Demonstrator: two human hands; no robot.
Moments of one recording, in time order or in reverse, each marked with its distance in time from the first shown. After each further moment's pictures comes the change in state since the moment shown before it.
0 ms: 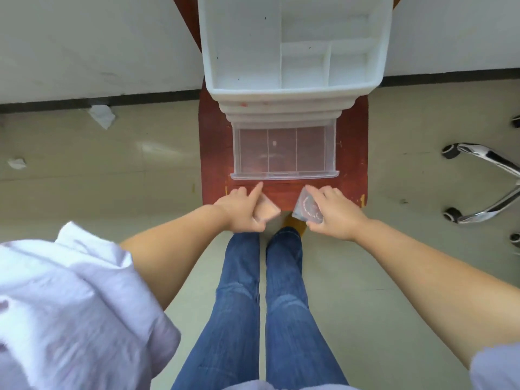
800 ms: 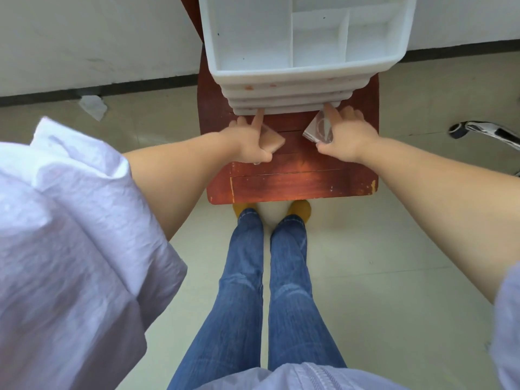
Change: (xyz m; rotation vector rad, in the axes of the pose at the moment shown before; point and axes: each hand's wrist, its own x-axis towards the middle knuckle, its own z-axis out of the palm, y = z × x) left_hand 0.046 -0.015 -0.089 -0.091 0.166 -0.112; right_hand 0.074 0.001 -0.082 -0.010 0.209 0.213
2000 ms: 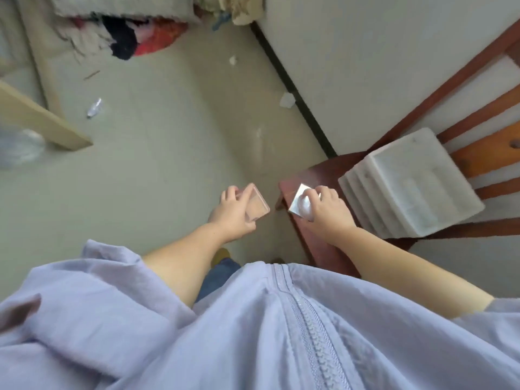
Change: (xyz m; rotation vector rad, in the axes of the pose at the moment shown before) left_hand -0.311 0.109 0.178 -0.903 0.746 -0.813; right_hand -0.191 -0.107 -0.051 -0.763 0.029 -1.109
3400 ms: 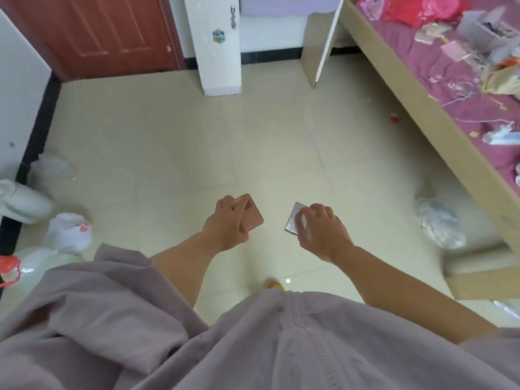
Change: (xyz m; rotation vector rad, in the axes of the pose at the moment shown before) left_hand -0.612 -0.690 0.063 -0.684 0.790 -1.418; right_hand -0.123 -1.010 0.197 -0.604 -0.145 -1.719
